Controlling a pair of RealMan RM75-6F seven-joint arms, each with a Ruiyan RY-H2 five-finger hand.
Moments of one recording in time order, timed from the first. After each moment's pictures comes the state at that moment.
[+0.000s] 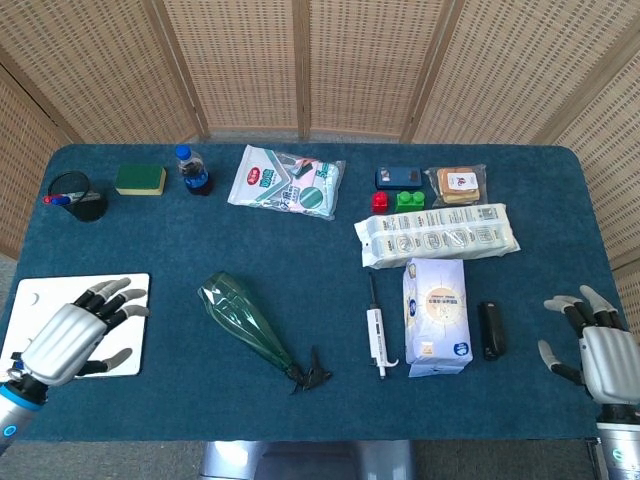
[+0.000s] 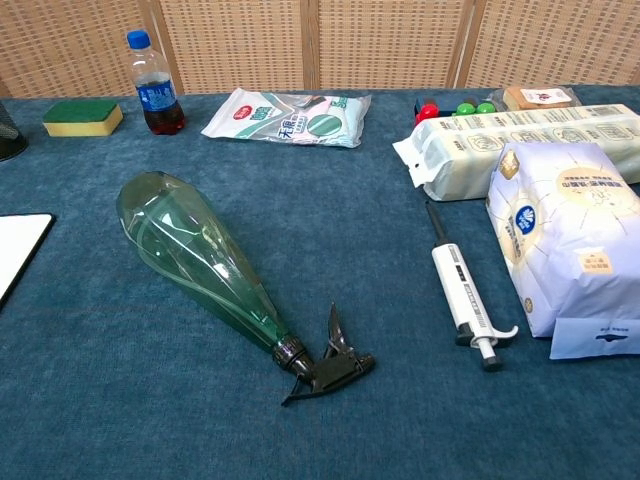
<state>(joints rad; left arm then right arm) -0.30 -0.93 0.02 -1.76 1.83 1.30 -0.05 0.06 -1.05 0.09 -1.78 -1.45 1.50 -0.03</state>
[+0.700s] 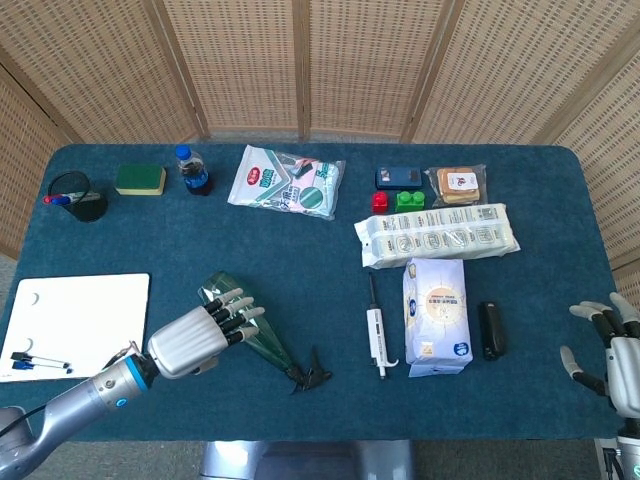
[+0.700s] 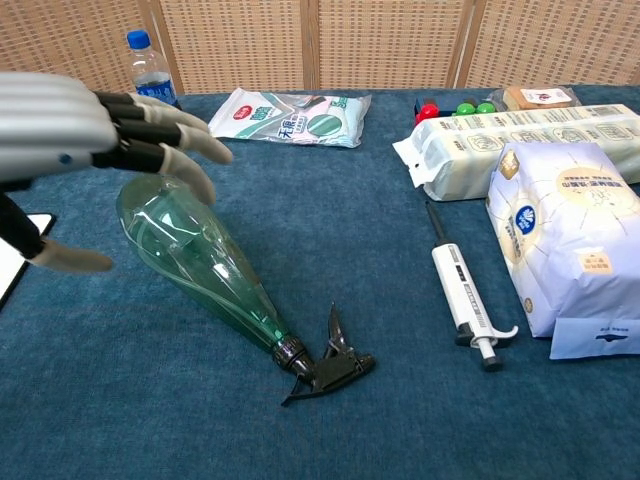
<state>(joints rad) -0.62 -1.09 -0.04 -1.84 1.85 0.90 0.24 0.01 -1.03 0.09 -1.77 -1.46 1.58 0.00</state>
